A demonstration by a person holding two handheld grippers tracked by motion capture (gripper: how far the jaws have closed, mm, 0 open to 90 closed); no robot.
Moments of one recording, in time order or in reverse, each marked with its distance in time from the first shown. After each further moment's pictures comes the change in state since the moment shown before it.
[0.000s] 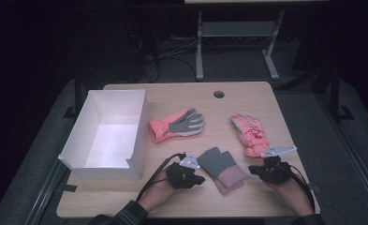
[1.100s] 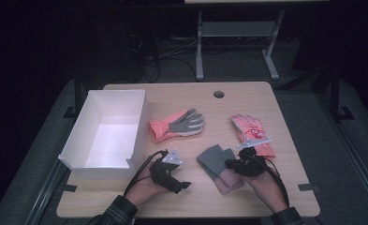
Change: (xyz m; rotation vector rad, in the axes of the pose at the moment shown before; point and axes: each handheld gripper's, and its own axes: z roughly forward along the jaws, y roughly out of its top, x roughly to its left) left arm 0.031 -0.038 -0.030 0.007 0.111 -0.062; right arm 0.050 0.050 0.026 -0.011 0.038 0.078
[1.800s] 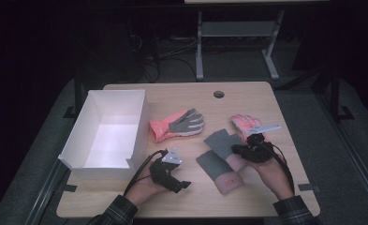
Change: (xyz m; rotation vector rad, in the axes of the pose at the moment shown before) left arm 0.001 0.000 0.000 -0.008 -0.002 -0.005; right arm -0.024 0.024 -0.019 -0.076 -0.042 -0.021
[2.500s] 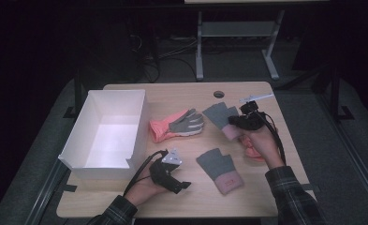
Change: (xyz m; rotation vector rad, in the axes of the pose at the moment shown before) left arm -0.001 0.001 -0.003 0.011 -0.001 0.017; right arm -0.037 0.079 0.023 -0.051 -0.057 0.018
